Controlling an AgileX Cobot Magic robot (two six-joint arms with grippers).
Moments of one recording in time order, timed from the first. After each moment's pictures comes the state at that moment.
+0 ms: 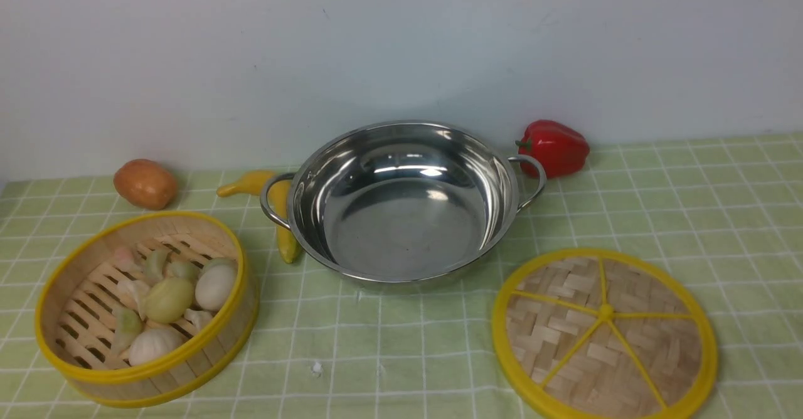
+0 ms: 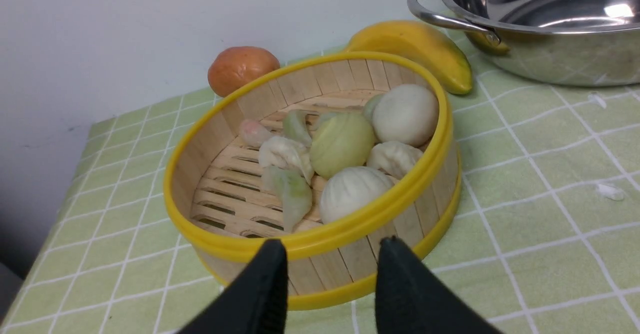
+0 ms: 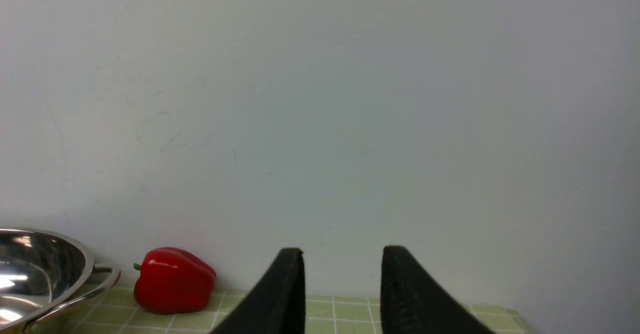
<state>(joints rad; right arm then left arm) -0.06 0.01 0.01 -0.01 -0.02 0.03 0.08 0.00 0.01 -0.14 0.37 0.43</state>
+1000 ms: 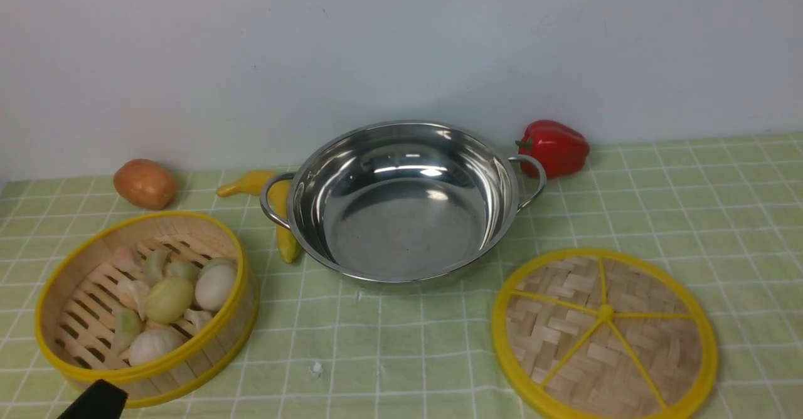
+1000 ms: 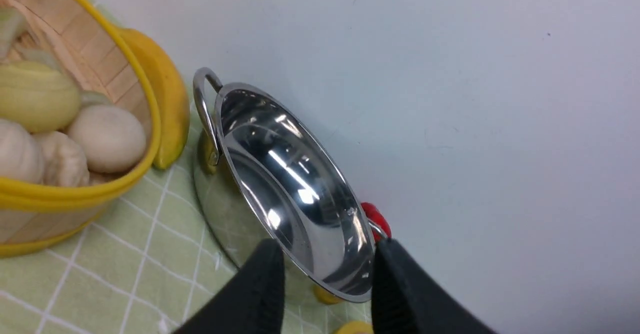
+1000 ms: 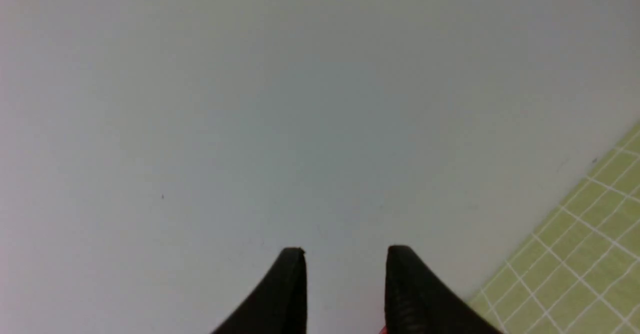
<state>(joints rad) -0.06 0.01 0.01 0.42 -0.05 0.62 0.08 0.00 0.01 -1.21 0.30 0.27</state>
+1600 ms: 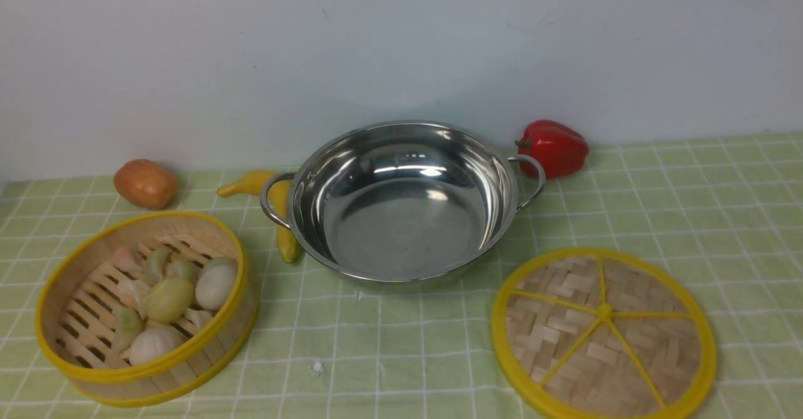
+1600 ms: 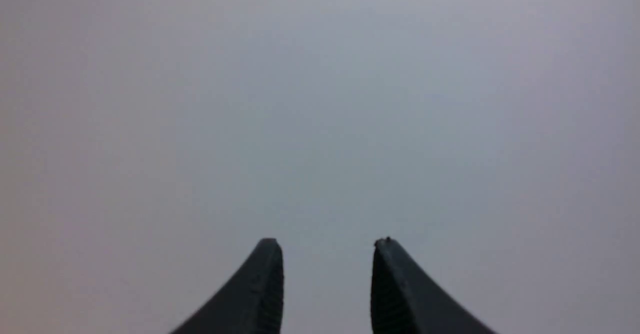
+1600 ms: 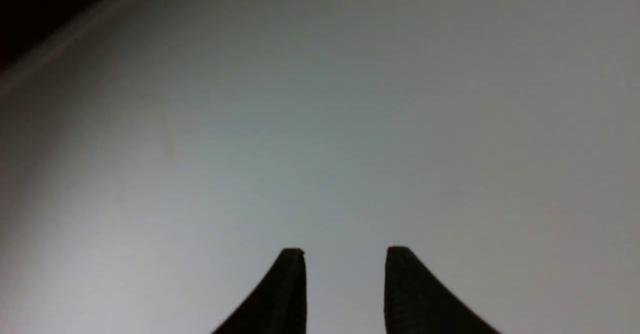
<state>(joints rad) -0.06 0.35 -0.58 -0.06 -0.32 0.73 0.08 0.17 -0.45 -1.37 0.04 0.73</state>
